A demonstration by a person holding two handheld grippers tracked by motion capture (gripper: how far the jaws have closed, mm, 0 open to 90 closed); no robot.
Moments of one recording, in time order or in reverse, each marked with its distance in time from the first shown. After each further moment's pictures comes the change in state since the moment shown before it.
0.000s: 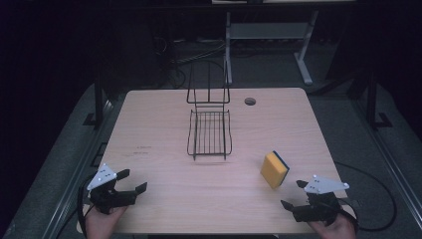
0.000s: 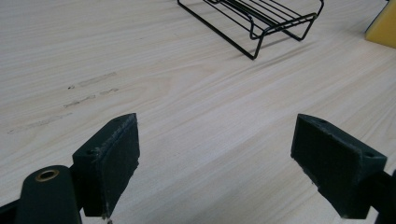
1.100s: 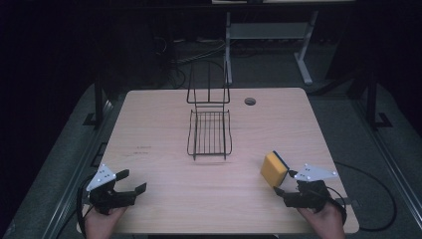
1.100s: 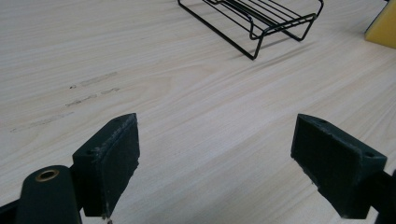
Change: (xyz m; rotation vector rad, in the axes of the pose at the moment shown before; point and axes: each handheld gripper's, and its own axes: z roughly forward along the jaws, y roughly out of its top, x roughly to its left) left arm -0.001 -0.001 -0.002 -0.002 0.003 -0.003; right arm -0.003 0.026 0.020 -0.020 -0.052 0.019
